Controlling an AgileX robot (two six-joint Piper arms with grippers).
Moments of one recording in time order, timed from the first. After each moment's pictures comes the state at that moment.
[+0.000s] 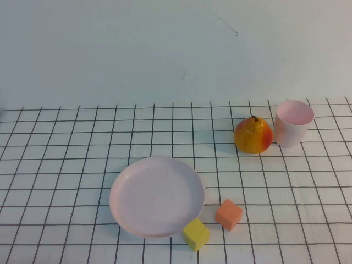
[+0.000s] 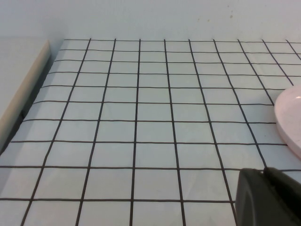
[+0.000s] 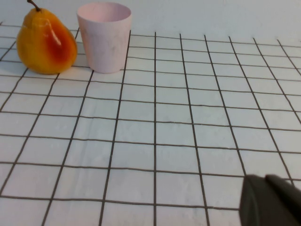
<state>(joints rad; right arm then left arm) -0.07 -0.01 0.03 0.11 0.43 -0.19 0.00 -0.01 0.02 -0.12 0.38 0.01</state>
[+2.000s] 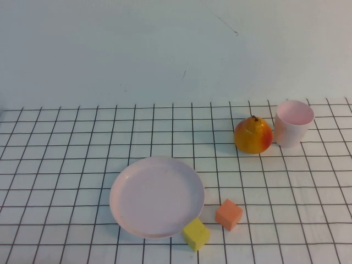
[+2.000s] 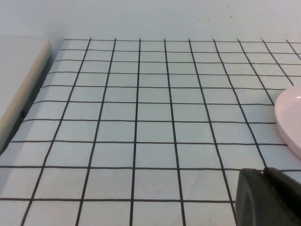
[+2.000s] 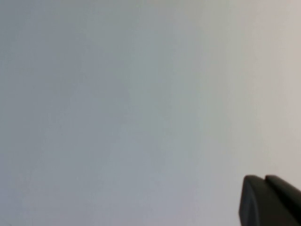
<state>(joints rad) -0.07 0.21 -0.61 -0.16 0.13 0.11 0.00 -0.01 0.02 -0.12 0.38 0.01</state>
